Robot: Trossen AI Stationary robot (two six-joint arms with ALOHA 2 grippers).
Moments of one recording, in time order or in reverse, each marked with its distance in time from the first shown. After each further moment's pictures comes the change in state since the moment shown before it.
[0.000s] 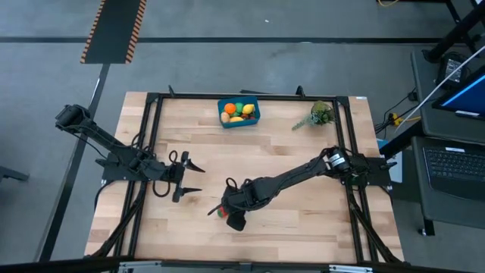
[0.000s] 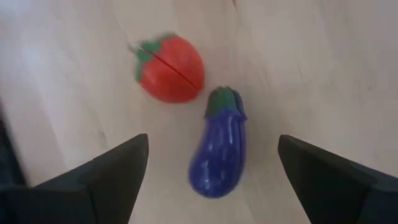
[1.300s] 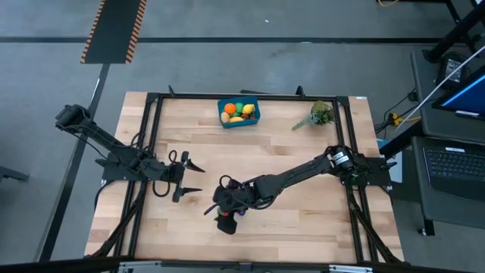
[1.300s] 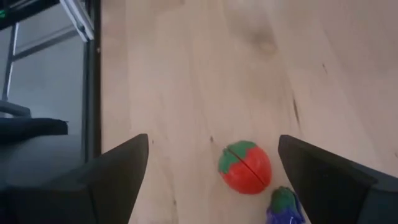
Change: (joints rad) left arm 0.000 0.000 0.000 0.014 0.000 -0.001; right arm 0.000 -0.034 -0.001 0.311 0.009 -0.137
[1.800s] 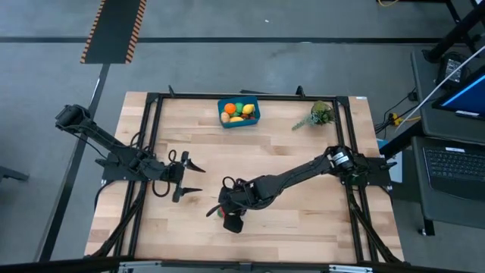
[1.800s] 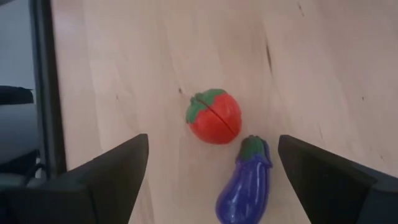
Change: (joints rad) left arm 0.000 0.000 0.000 0.013 0.000 0.000; right arm 0.000 0.000 0.000 -0.174 0.000 0.002
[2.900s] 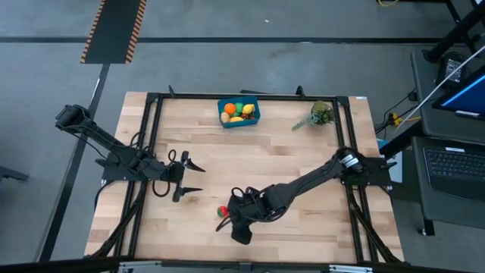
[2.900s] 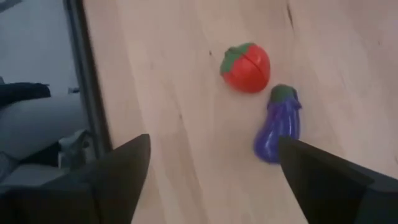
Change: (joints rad) left arm 0.002 0.000 0.000 0.005 -0.004 0.009; right arm 0.100 -0.071 0.001 -0.105 0.037 0.155
